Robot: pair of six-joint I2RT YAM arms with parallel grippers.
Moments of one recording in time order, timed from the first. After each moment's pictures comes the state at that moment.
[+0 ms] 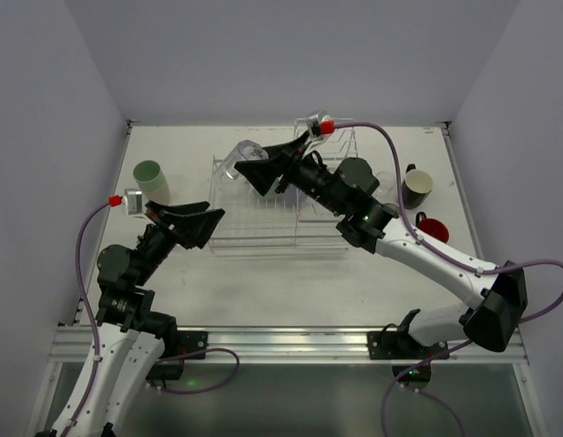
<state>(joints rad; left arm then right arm) -0.22 0.40 0.51 0.14 0.40 -0.81 0.87 1.37 1.23 0.39 -0.10 0.46</state>
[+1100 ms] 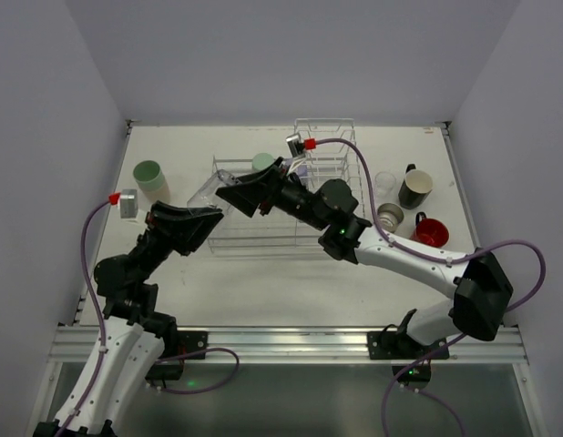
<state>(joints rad) -0.22 0.44 0.43 0.58 0.58 -1.07 0.95 1.44 1.08 0.70 -0.21 0.84</state>
